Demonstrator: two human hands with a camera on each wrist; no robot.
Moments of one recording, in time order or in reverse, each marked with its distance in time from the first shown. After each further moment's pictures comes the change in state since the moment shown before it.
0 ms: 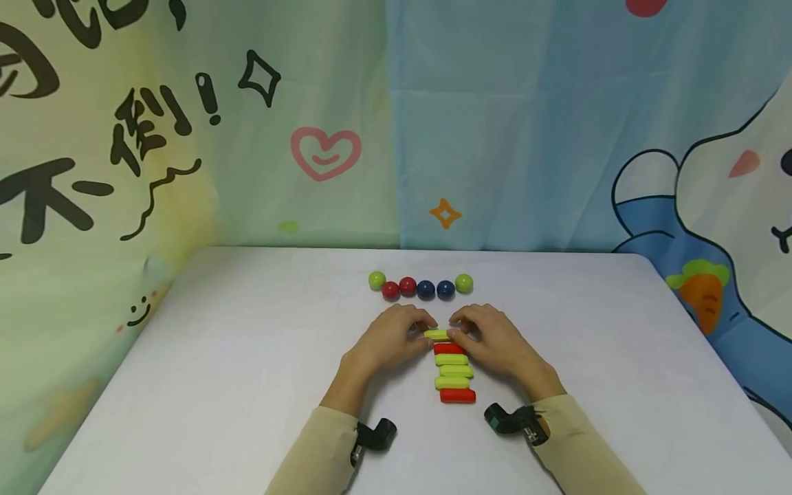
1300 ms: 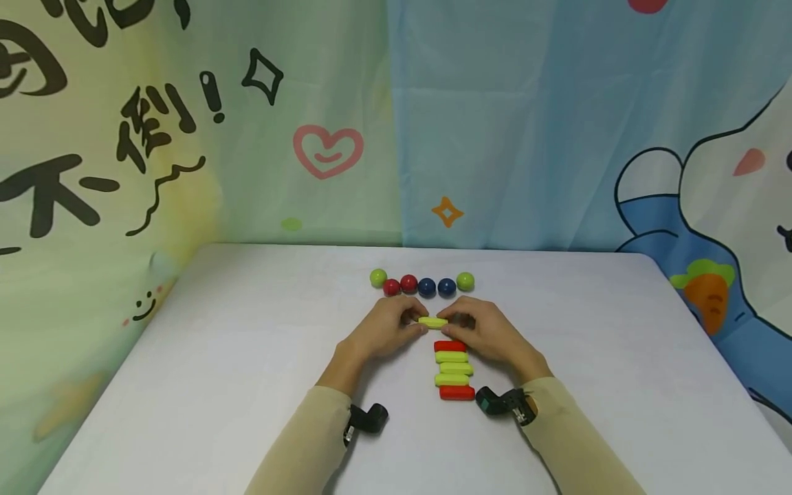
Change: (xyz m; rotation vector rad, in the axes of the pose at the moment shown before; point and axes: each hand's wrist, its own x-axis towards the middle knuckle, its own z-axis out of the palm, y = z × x) left_hand 0.010 -0.024 0.001 -0.121 0.049 0.015; right_hand 0.018 0.009 0.005 0.160 -0.048 -0.060
